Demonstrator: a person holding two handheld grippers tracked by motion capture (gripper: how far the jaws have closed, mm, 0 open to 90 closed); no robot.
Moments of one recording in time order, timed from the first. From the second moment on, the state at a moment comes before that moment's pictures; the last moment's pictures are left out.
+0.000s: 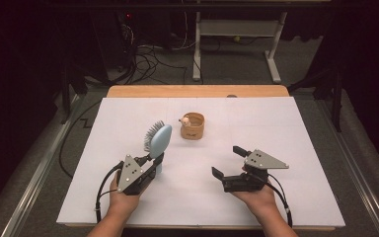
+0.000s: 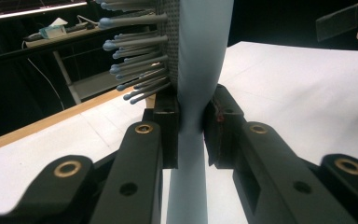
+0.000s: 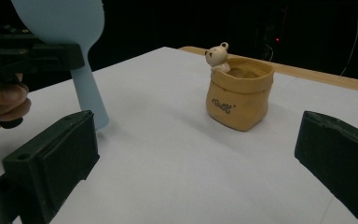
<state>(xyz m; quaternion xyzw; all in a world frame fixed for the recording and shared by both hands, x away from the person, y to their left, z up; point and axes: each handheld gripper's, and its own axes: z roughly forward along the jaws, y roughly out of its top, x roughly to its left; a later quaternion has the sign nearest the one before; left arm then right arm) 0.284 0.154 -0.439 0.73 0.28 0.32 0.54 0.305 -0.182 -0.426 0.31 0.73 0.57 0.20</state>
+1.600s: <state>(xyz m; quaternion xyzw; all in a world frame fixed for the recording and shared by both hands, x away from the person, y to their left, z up) 0.279 0.111 -0.455 0.75 0.24 0.33 0.51 0.307 -0.114 -0.406 0.26 0.73 0.61 0.17</state>
